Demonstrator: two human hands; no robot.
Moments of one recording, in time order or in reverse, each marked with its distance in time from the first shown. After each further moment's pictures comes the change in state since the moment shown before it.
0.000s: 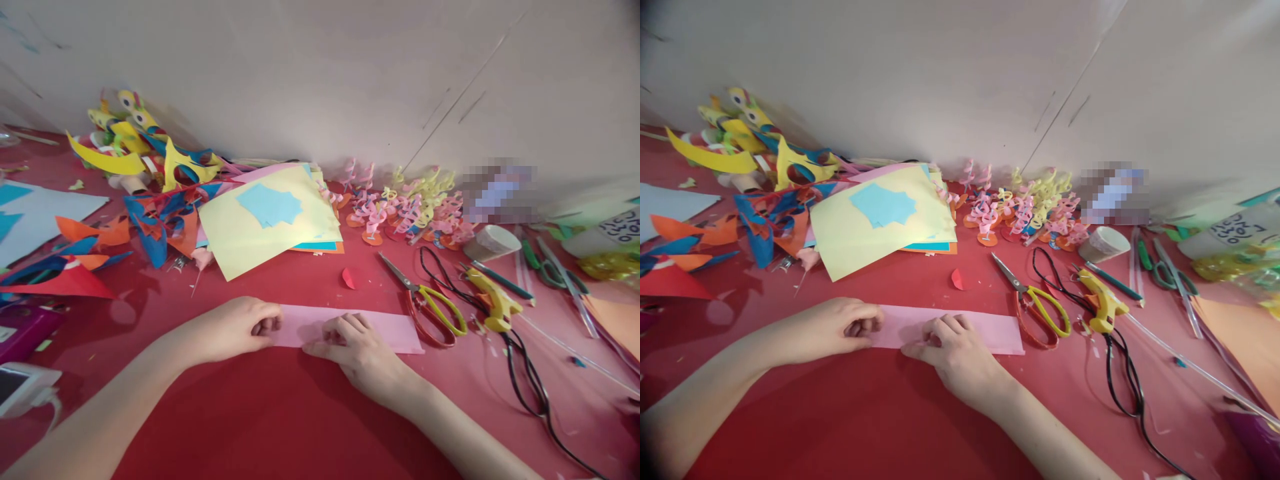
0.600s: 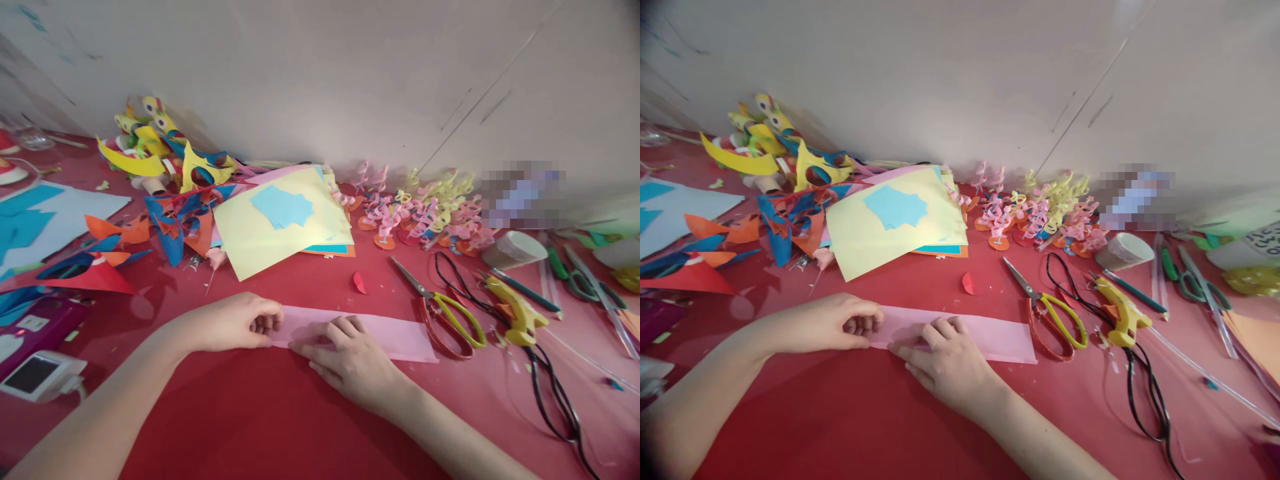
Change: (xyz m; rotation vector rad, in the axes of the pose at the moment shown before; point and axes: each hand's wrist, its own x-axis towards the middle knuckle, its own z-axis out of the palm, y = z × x) left_hand -0.006 -0.013 -0.012 -0.075 -0.049 -0.022; right_hand 0.020 -0.012 0.014 -0.017 0.011 -0.030
